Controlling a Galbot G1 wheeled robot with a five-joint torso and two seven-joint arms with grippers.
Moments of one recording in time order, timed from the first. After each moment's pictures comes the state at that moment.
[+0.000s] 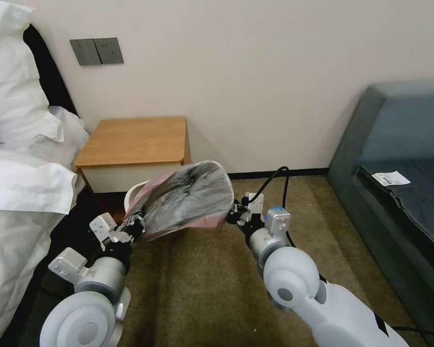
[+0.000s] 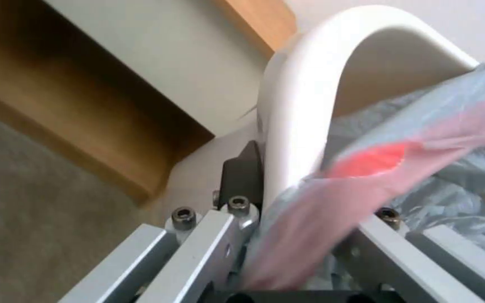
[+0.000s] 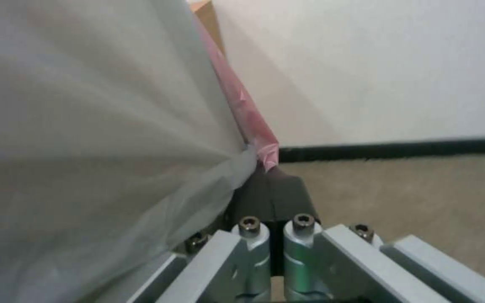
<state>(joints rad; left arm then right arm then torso) 1.57 -1.44 -0.59 -2.45 -1.10 0.43 -0.49 -0.95 1.09 -0.22 2.07 0.70 -0.39 0.69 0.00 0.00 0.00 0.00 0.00</state>
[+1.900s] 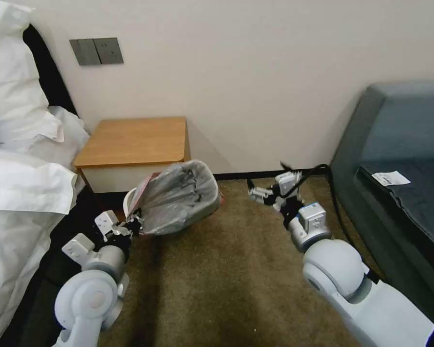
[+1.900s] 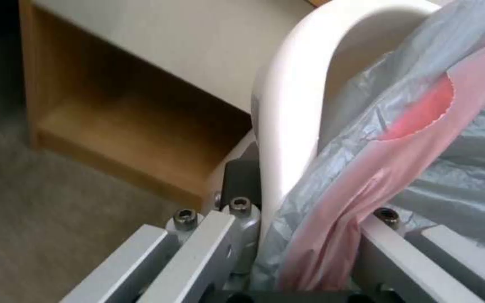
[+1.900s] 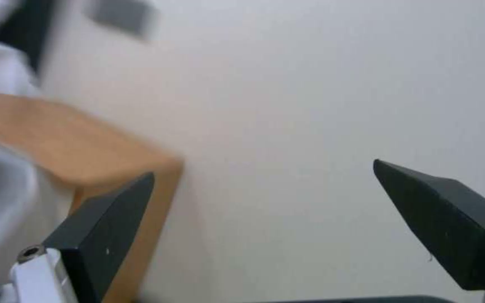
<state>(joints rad) 1.47 -1.38 -0.61 -2.25 -0.82 0.47 -0.40 -1.02 0.94 0.07 2.08 -0.03 -0.03 0.16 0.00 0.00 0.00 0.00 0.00</state>
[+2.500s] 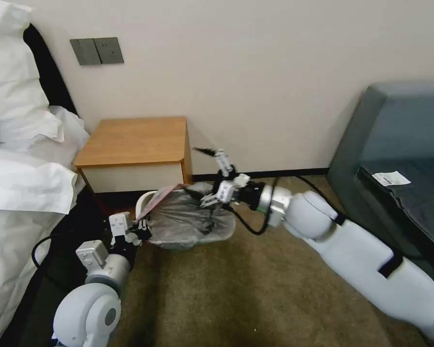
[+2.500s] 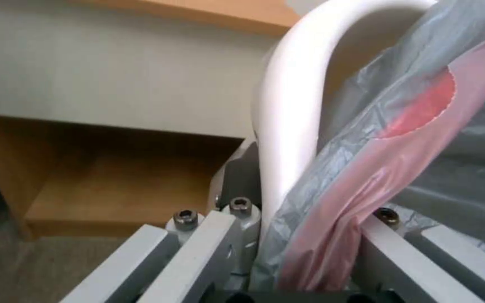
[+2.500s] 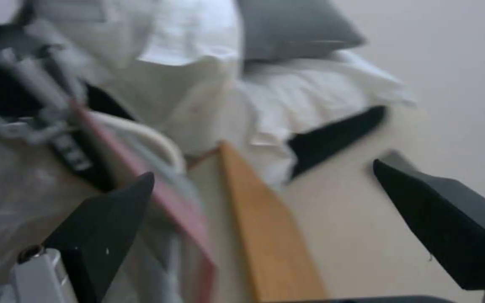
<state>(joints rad) 1.53 -1.34 -0.59 -2.30 -0.47 0.47 -0.12 -0.43 0.96 -0.35 1.79 -0.04 0.28 -0.42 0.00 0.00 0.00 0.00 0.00</state>
